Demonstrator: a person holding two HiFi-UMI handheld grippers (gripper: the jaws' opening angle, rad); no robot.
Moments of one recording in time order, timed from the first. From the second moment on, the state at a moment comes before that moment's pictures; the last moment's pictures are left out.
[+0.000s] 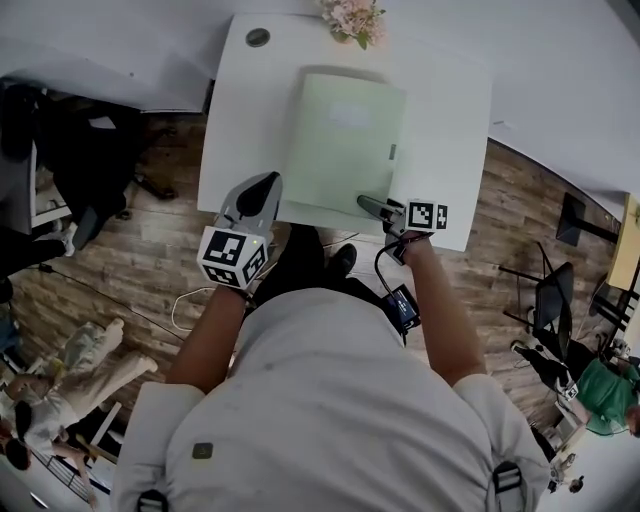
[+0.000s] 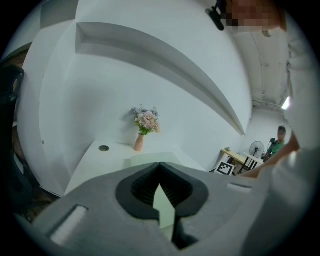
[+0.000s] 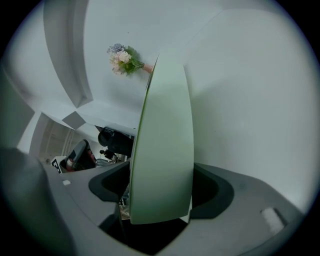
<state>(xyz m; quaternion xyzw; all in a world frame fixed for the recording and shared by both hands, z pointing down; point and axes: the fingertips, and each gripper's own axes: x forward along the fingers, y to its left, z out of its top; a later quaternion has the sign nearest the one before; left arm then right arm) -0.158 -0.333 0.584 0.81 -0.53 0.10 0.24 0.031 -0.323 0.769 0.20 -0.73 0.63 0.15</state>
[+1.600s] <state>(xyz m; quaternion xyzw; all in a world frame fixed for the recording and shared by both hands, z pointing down) -0.089 -0.295 0.531 0.83 -0.51 0.08 0.20 0.060 -0.330 0.653 0.29 -0.88 0.27 0.27</state>
